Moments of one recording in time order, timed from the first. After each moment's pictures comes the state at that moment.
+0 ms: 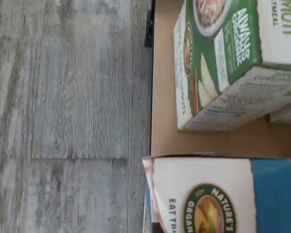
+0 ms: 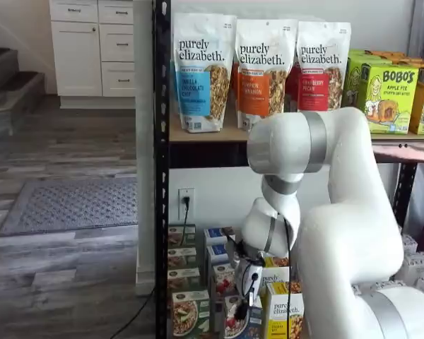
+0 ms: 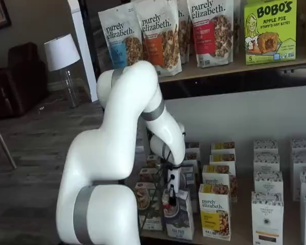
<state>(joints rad) 0.03 0.90 -1.34 0.48 0.45 -1.97</state>
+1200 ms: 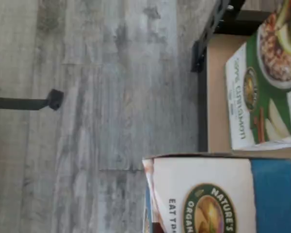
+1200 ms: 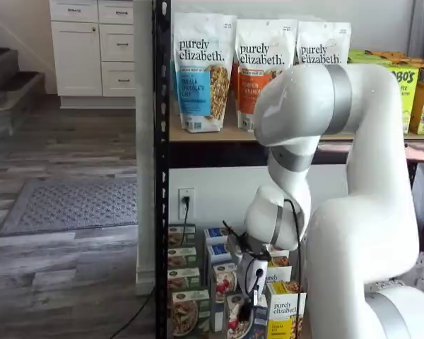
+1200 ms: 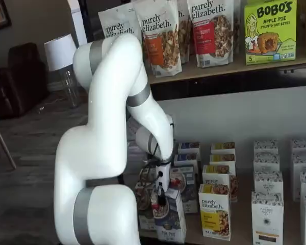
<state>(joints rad) 0.09 0.55 -0.94 0.49 0.39 -1.93</state>
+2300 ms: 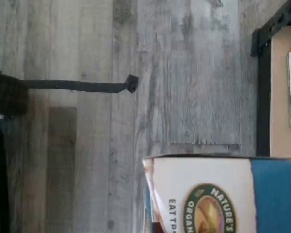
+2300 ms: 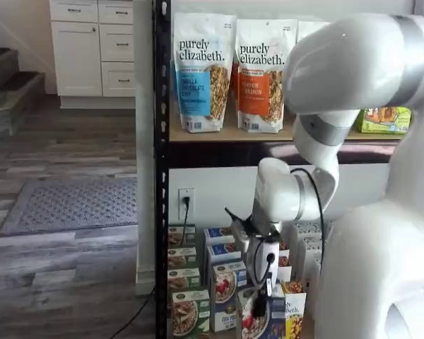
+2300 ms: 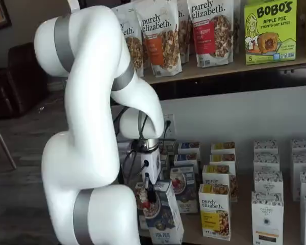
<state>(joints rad) 0.12 0.08 -0.60 0.13 0.55 -1.56</state>
